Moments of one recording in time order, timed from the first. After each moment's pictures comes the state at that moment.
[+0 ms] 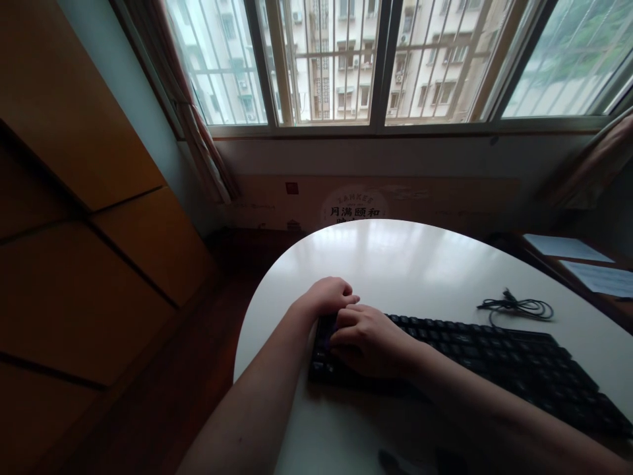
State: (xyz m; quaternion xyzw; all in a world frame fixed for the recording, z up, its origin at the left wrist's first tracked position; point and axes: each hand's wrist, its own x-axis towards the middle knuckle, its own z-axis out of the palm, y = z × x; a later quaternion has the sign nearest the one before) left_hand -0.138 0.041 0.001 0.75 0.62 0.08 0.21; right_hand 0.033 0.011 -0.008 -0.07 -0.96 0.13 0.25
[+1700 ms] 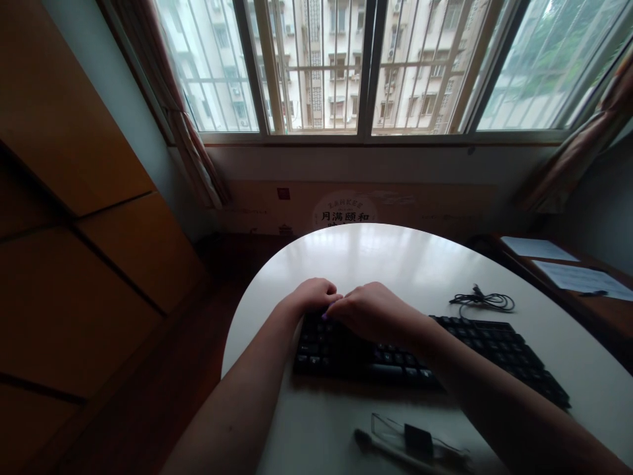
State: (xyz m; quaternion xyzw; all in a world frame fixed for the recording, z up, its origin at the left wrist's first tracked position) left_hand -0.140 0.044 -0.001 0.76 0.61 0.07 0.20; right_hand 0.063 0.017 0.050 -0.17 -0.97 0.07 0.17
